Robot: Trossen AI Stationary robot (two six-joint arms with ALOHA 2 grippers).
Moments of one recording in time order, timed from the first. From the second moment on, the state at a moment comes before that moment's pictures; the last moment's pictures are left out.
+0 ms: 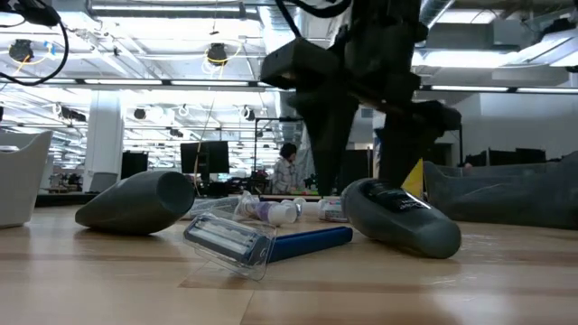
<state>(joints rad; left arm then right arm) -0.22 0.01 0.01 1.57 -0.37 0.20 0.35 2.12 1.59 -0.88 0.10 1.35</state>
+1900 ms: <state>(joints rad) -0.22 0.01 0.01 1.57 -0.37 0.20 0.01 1.30 0.96 -1.40 0.30 0.95</state>
